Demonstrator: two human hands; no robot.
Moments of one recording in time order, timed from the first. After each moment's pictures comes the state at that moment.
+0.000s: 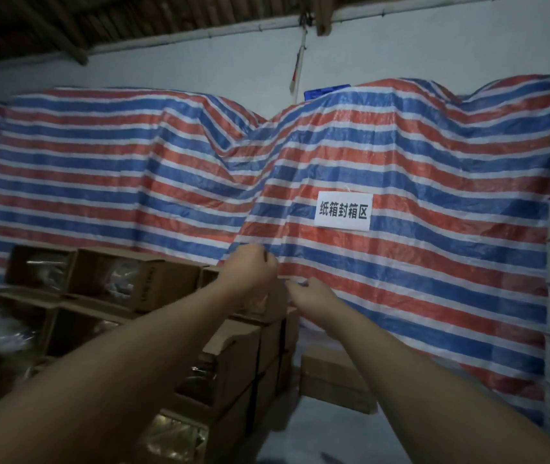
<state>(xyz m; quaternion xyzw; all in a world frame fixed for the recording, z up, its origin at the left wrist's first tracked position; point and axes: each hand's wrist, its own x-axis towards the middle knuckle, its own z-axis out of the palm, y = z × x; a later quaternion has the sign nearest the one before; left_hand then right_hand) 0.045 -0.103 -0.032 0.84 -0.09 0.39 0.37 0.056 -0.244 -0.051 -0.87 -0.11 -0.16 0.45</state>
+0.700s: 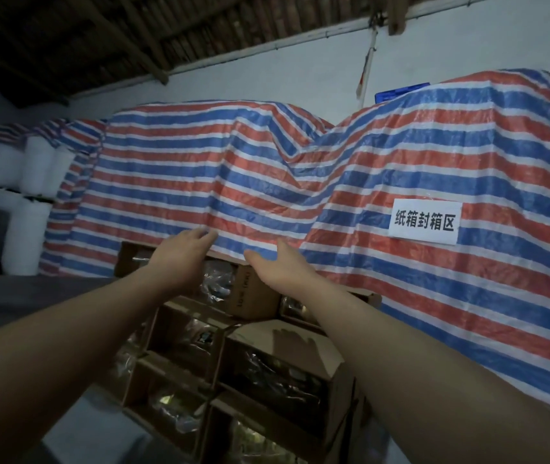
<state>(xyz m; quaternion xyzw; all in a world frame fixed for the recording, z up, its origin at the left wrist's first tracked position) 0.047 0.150 -0.058 0.90 0.07 0.44 -0.01 0.075 -0.037 -0.028 -0.89 -0.26 -0.19 0.32</state>
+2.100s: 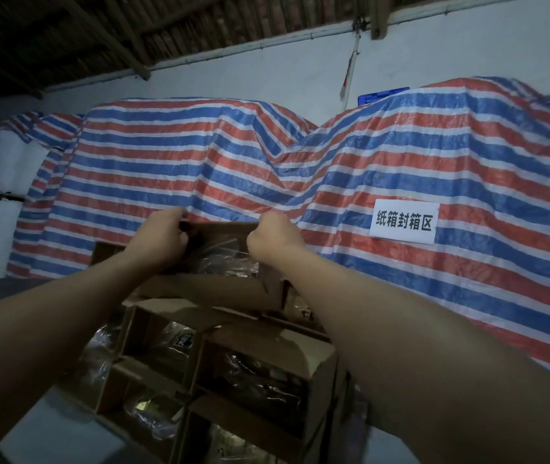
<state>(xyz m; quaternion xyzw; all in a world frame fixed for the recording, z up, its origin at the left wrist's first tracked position) 0.038 0.148 -0.033 0.82 0.00 0.50 0.27 0.052 -0.035 0.014 -0.89 -0.23 -0.31 0.25</state>
